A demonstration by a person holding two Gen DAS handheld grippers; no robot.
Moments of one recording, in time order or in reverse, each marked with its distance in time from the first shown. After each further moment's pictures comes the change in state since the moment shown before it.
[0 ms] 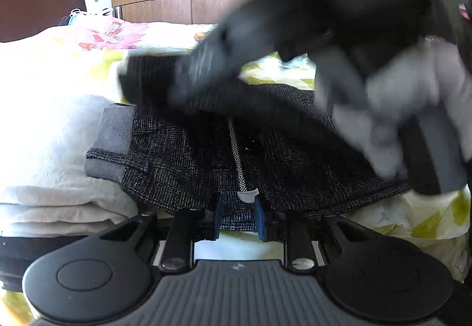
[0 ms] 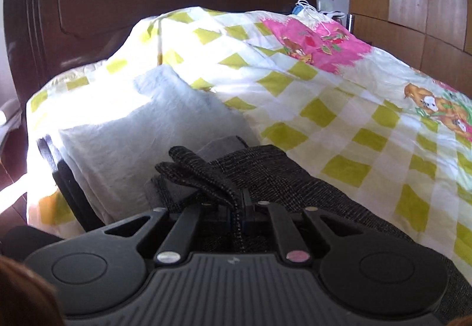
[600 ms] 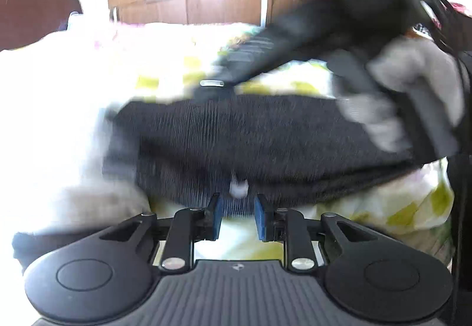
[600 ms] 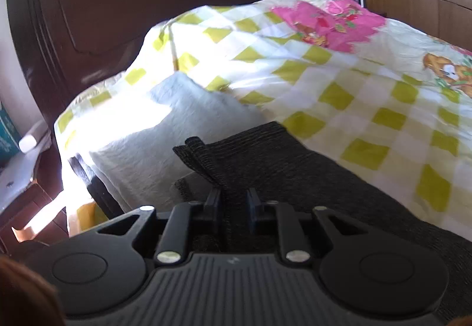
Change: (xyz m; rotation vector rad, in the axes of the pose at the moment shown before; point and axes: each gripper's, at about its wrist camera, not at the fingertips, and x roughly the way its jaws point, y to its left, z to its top) left arm -0.031 0.003 0.016 0.052 -0.009 0.004; right arm -0.025 -0.030 0.006 0.121 0.051 0.137
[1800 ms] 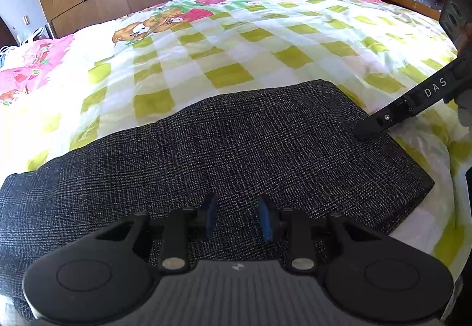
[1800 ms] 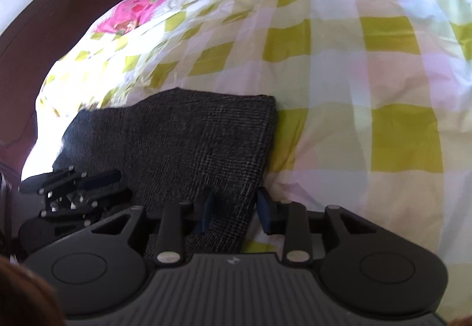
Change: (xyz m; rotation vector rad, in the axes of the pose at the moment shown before) left arm 0.138 -0.115 0.070 0.197 0.181 -0.069; right arm -0.161 -0.228 -0.149 0.572 0.119 -0.129
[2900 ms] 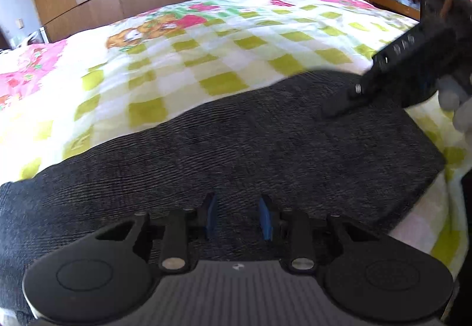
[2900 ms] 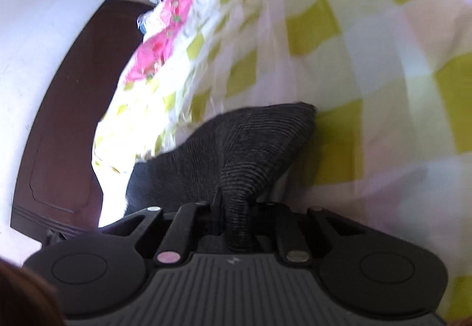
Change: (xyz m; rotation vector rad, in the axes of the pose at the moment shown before) left arm -0.002 -0.006 0.006 0.019 -0.021 -0.055; right arm 0.016 -0.023 0.016 0.337 -0.055 0.300
